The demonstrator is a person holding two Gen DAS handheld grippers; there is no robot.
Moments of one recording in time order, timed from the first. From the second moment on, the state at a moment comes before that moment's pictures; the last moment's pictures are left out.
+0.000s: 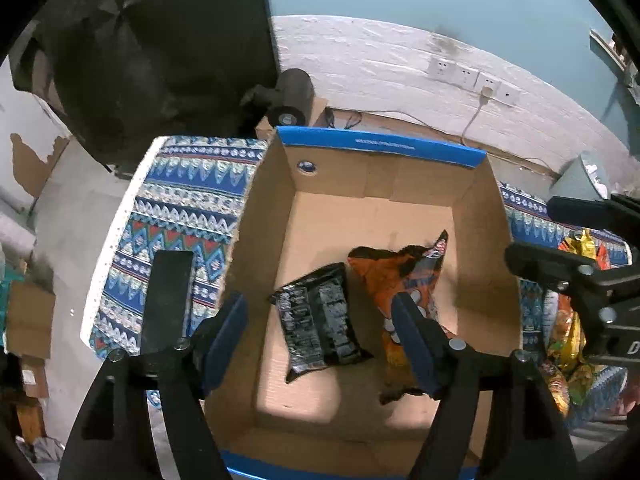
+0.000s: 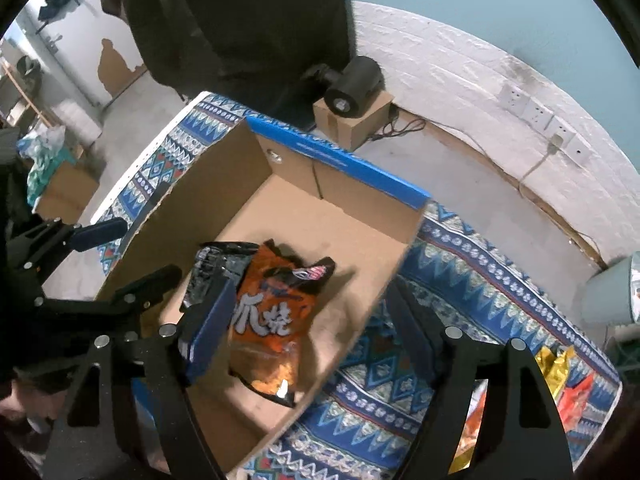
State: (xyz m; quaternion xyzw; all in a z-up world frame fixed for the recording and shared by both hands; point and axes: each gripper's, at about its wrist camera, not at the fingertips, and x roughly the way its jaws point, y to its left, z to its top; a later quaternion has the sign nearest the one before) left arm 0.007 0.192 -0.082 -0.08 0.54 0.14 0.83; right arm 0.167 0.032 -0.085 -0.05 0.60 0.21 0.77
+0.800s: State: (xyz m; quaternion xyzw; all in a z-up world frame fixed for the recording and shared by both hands) left arm 0.021 0.086 -0.070 -0.05 0.55 0.03 0.83; right arm 0.098 -0.139 -0.069 -0.01 0.63 0.09 0.77
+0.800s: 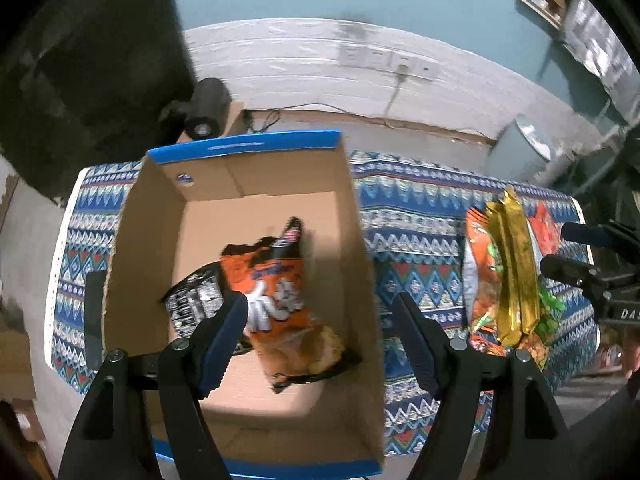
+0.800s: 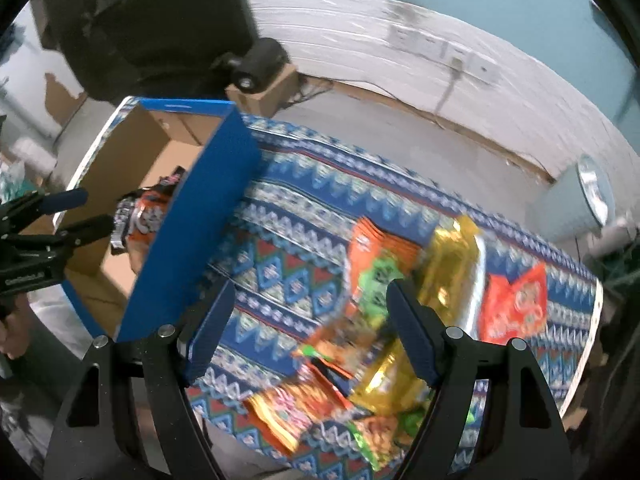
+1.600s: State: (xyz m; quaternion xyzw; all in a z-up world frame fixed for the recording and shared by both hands) left arm 0.031 -0.051 -0.111 0.07 0.59 -0.06 0.80; right arm 0.009 -0.260 -0.108 0.08 0.66 0.00 0.75
